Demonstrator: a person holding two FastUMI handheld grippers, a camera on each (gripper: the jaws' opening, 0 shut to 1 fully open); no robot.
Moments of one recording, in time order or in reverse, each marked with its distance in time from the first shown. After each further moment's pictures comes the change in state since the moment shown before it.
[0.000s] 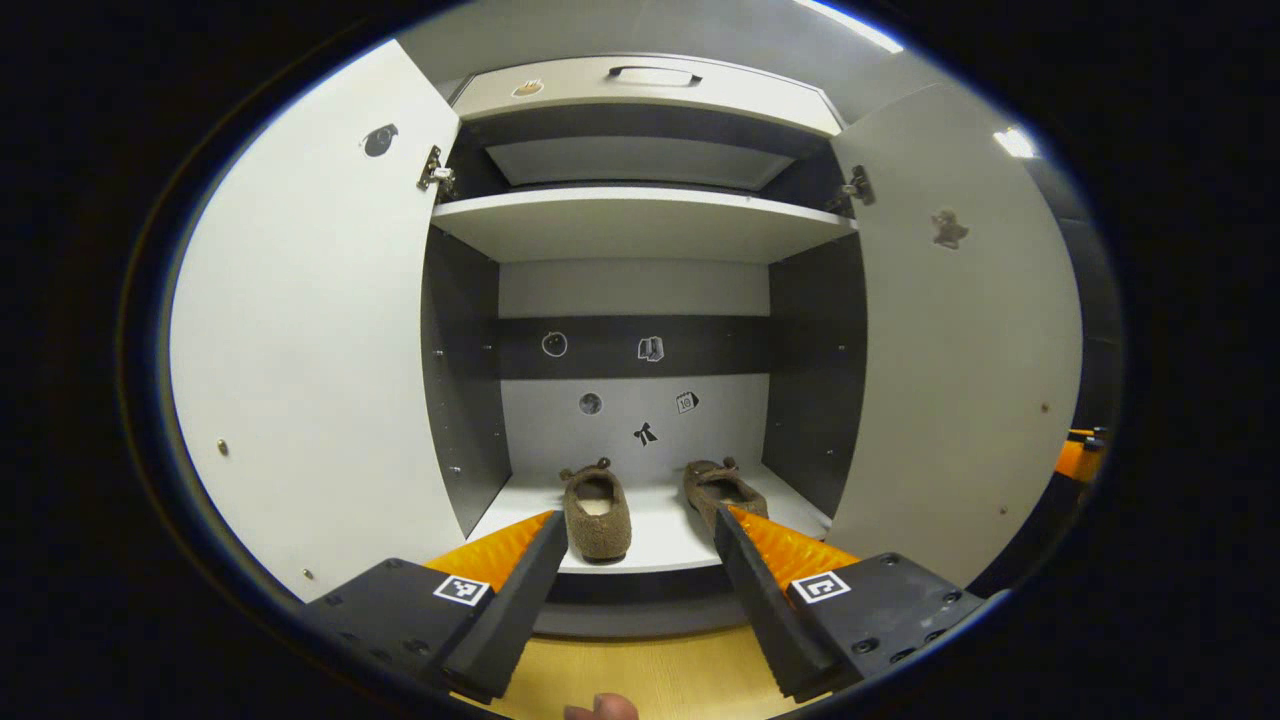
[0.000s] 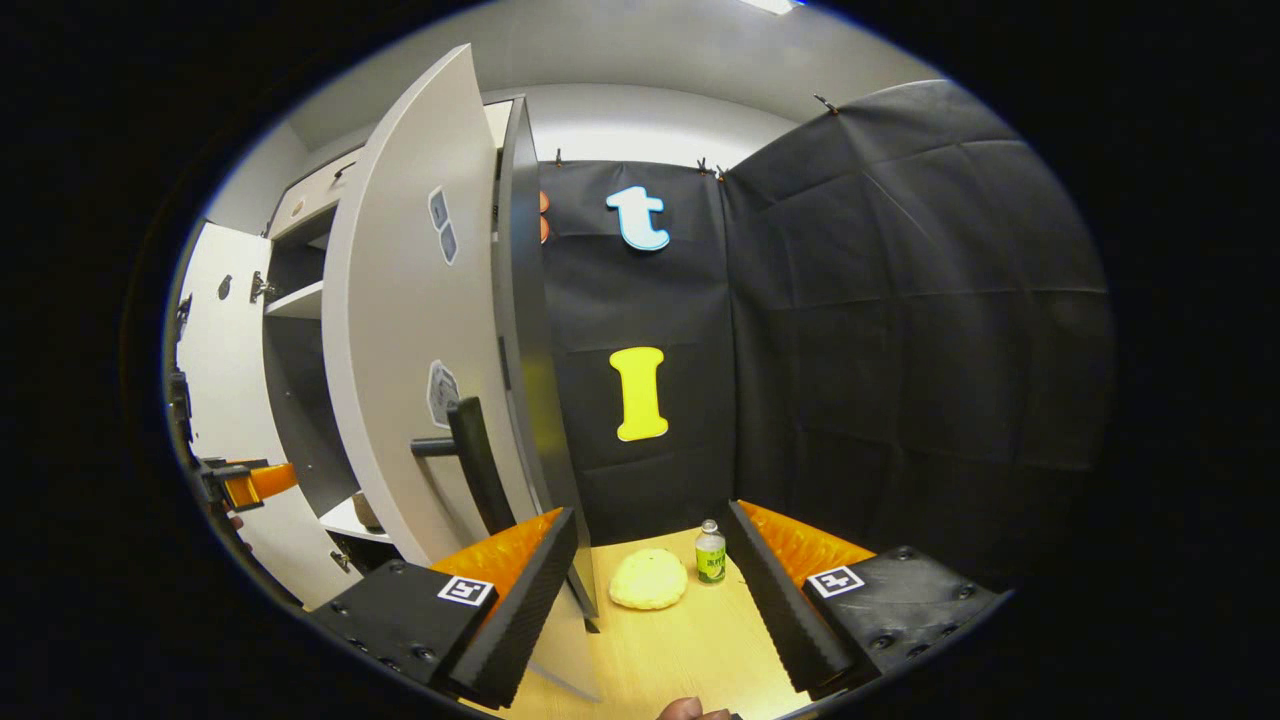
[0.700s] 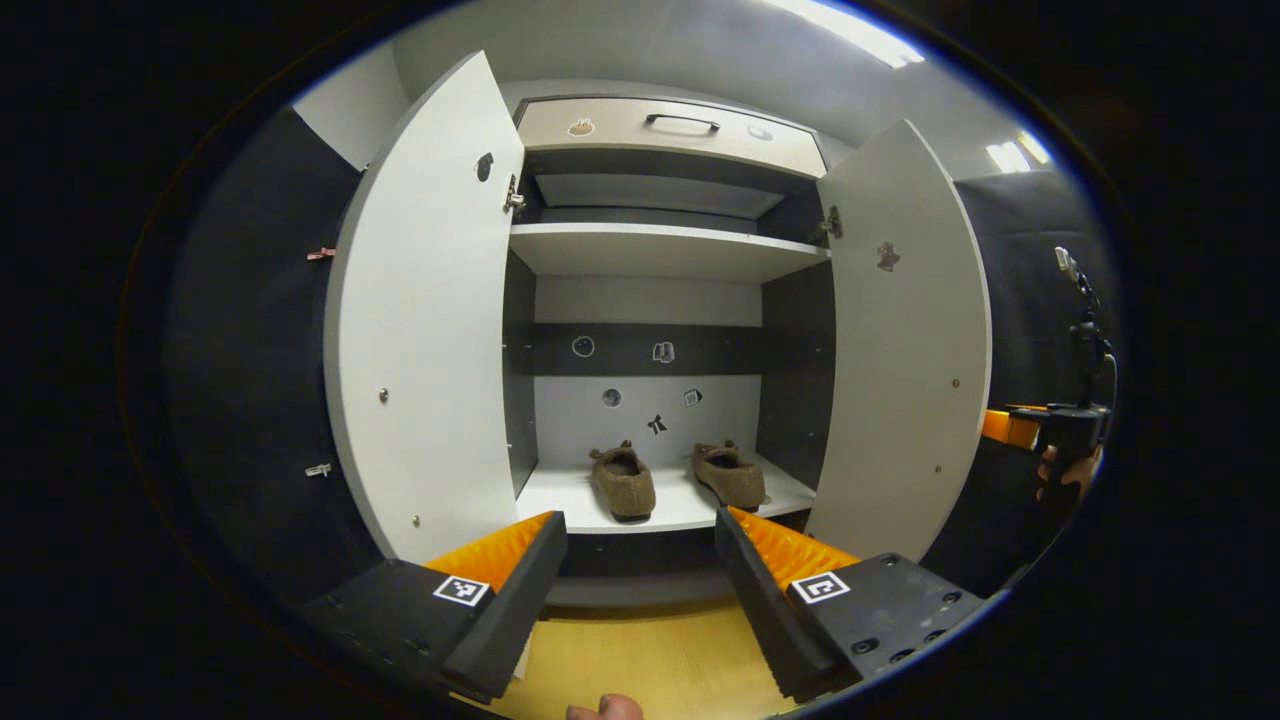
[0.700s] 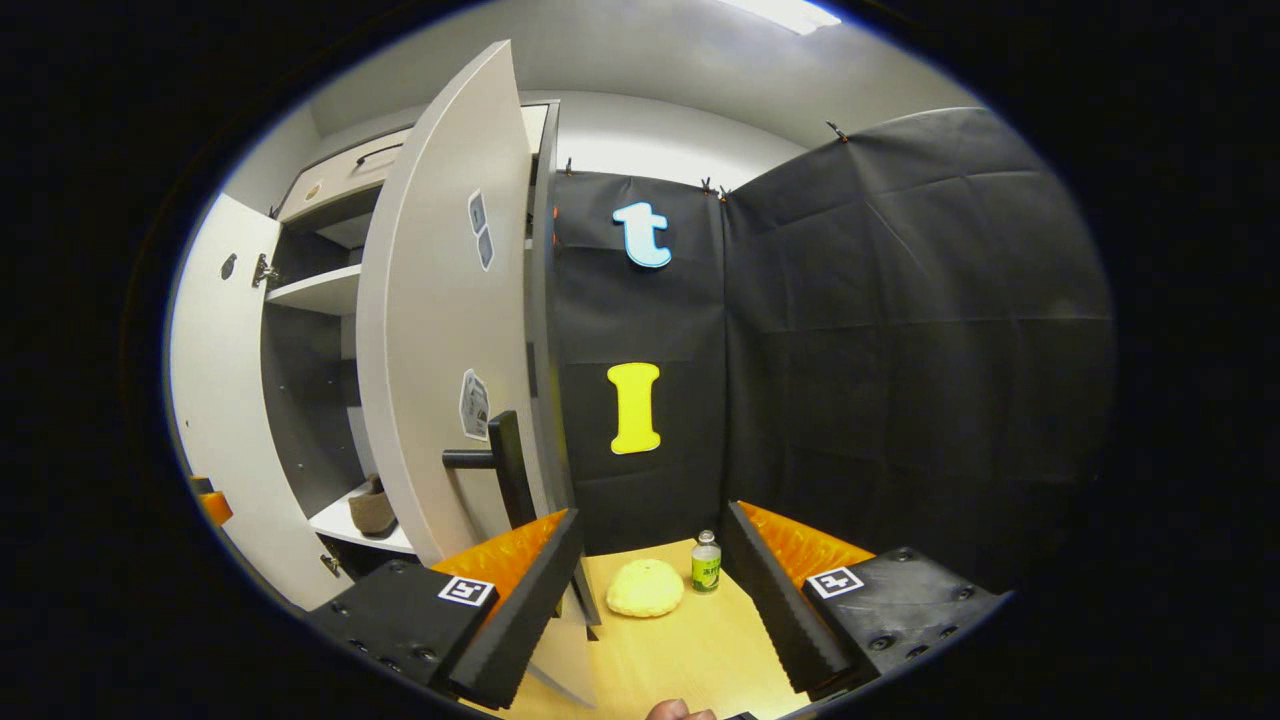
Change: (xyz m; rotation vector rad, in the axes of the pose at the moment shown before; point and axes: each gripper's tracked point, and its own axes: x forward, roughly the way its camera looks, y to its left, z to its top) left arm -0.100 0.049 -0.026 -0.015 -0.027 -0.009; right arm -0.015 0.042 -0.002 -0.052 -0.040 -0.055
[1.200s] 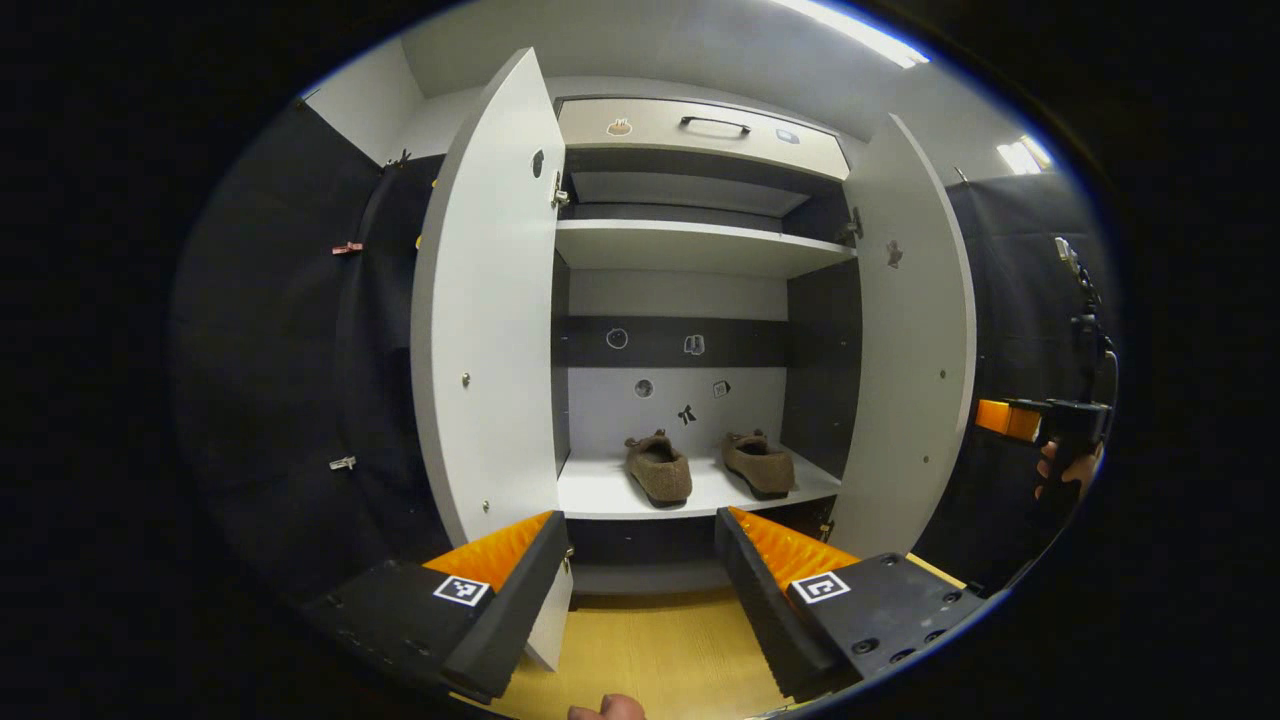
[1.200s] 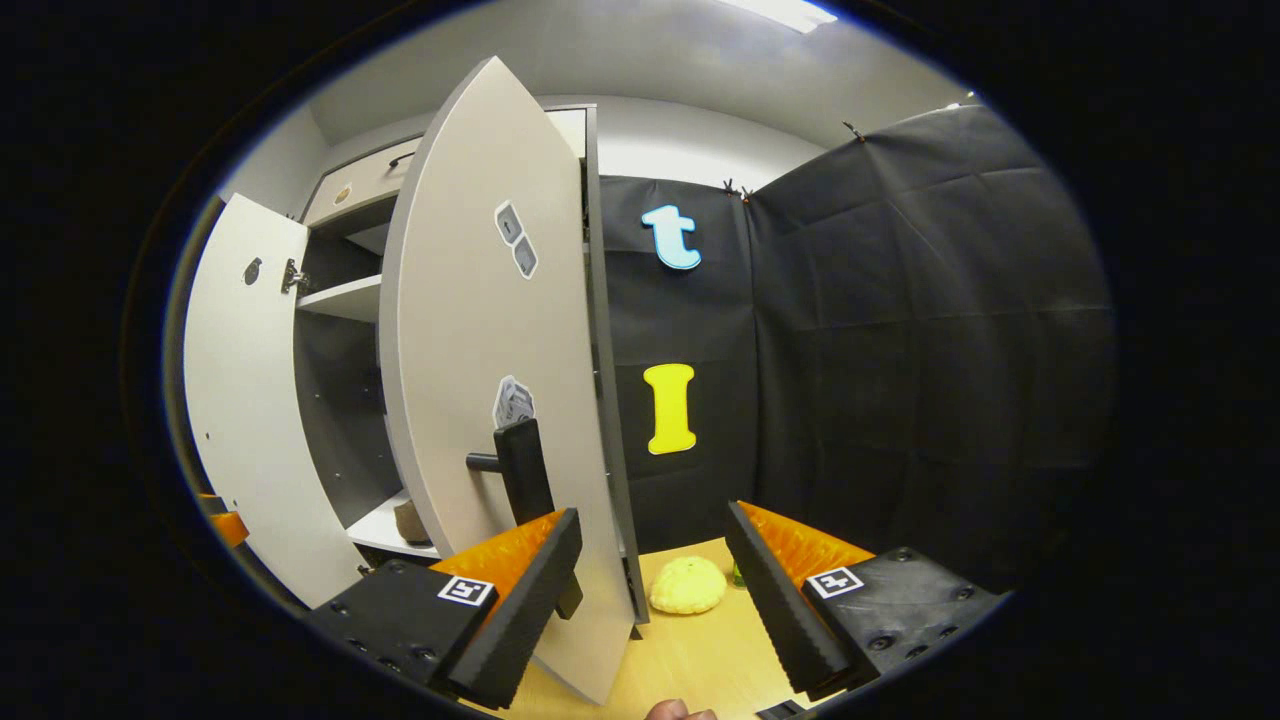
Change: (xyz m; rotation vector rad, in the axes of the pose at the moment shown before) left arm -0.022 0.040 -0.008 -0.009 0.015 0.052; right arm -0.012 0.057 -0.004 0.039 -0.003 0.071
